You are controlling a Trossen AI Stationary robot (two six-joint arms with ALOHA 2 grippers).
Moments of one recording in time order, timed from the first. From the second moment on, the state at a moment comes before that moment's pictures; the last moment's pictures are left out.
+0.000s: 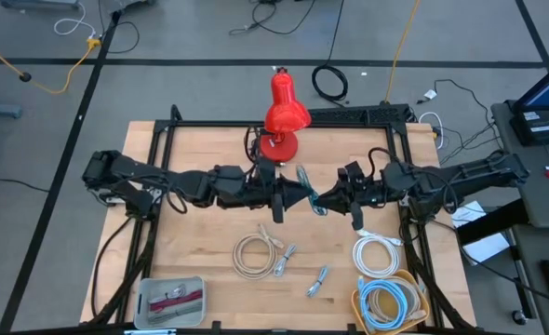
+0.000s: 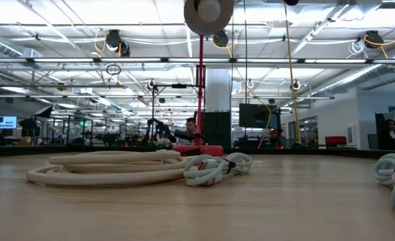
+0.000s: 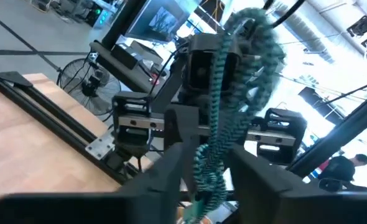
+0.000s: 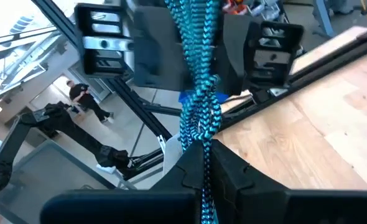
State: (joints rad) left arm -0.16 1.60 1.34 0.31 -0.25 -0.68; right arm 0.21 1.02 0.91 0.04 0.05 0.65
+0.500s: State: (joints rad) left arm -0.19 1.45 1.34 -0.06 -0.21 -0.74; right arm 0.24 1.01 0.91 0.28 -0.09 0.67
